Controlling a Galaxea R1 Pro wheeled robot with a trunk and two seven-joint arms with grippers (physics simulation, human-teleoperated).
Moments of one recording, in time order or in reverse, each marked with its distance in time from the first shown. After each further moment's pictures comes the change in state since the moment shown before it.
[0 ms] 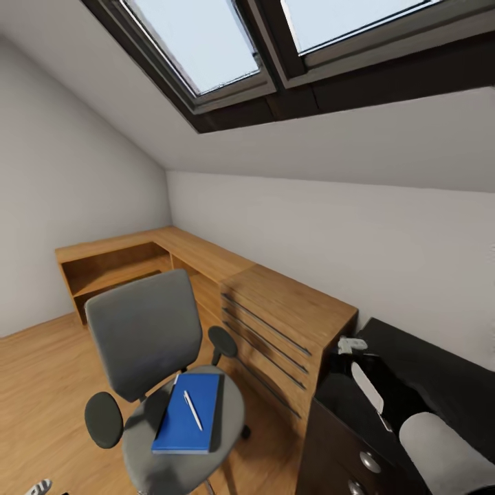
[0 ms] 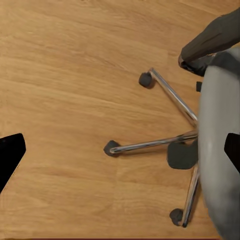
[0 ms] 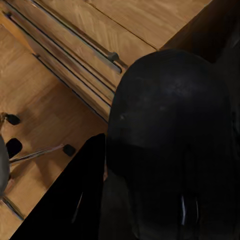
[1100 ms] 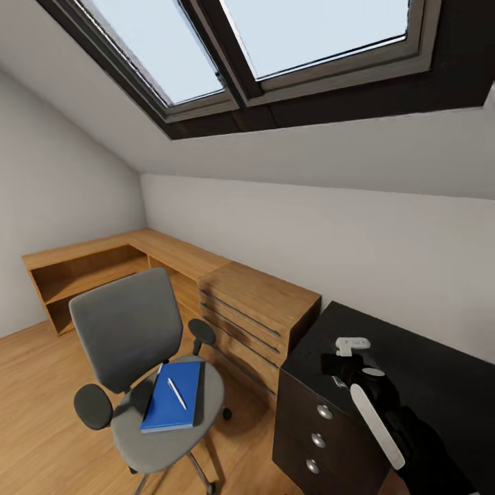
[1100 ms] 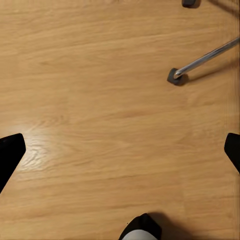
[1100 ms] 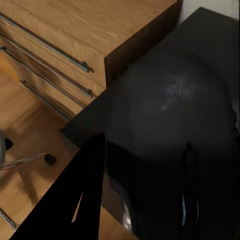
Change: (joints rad) left arm 0.000 -0.041 -0.119 0.444 -0.200 -0.350 -0.002; right arm 0.309 0.003 0.003 -0.702 0.000 0.164 -0.250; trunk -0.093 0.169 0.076
